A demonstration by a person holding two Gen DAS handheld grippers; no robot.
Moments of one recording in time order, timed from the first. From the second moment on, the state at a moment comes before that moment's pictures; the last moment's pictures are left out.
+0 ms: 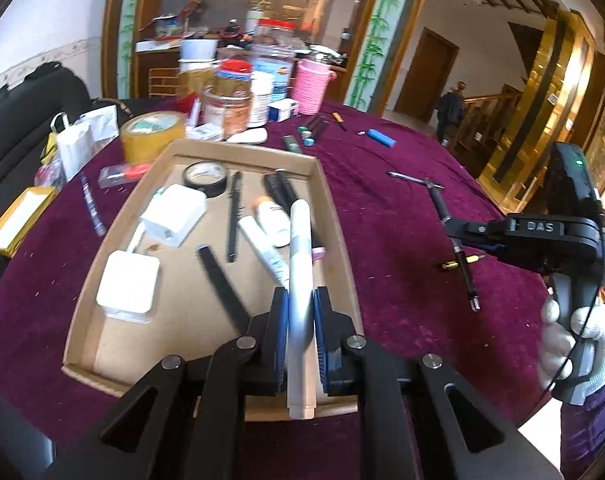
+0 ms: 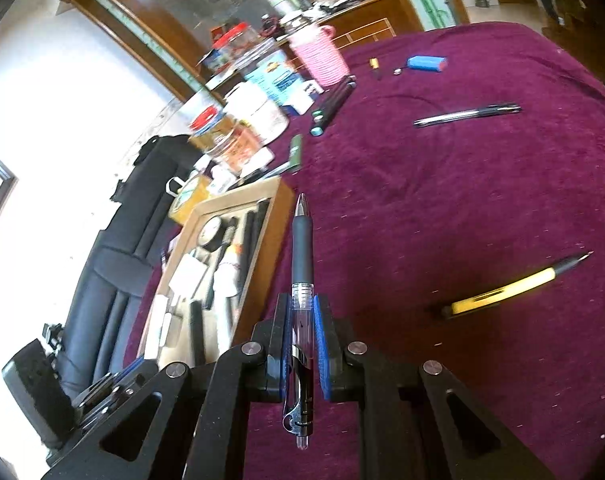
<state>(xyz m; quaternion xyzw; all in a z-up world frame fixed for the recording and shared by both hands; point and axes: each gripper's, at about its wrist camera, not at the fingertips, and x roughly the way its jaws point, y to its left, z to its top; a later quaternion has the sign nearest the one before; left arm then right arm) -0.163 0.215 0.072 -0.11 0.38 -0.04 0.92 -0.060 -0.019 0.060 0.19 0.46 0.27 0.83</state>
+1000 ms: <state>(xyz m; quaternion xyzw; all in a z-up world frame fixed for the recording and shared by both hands) -0.150 0.275 0.024 -0.15 0.41 0.04 0.90 -0.080 0.140 0.036 0.06 0.51 0.36 0.78</state>
